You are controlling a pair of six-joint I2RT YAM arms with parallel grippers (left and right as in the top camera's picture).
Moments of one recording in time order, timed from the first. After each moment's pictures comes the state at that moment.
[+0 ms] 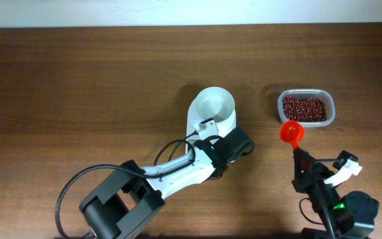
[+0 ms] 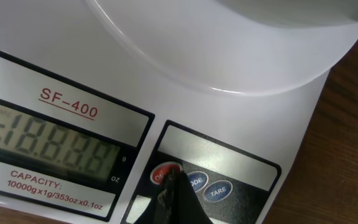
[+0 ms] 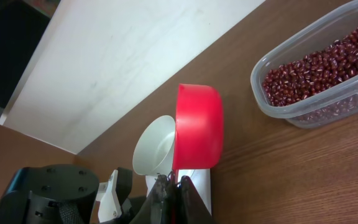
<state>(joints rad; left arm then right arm) -0.91 1.85 1.08 -0.43 -0.30 -1.23 -0.18 0.12 0.29 -0.42 -0.44 0.71</state>
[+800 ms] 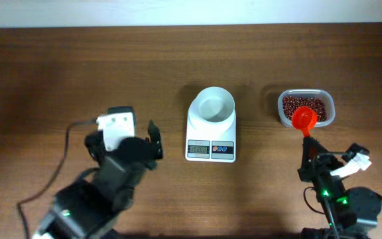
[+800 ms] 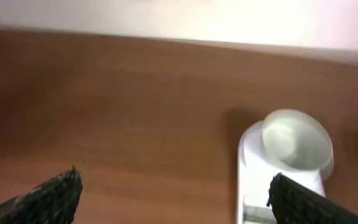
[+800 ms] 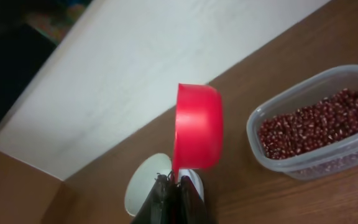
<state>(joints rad) -0.67 0.87 1.13 -0.91 -0.60 -0.40 -0.18 0.24 0.29 -0.20 -0.36 0.67</state>
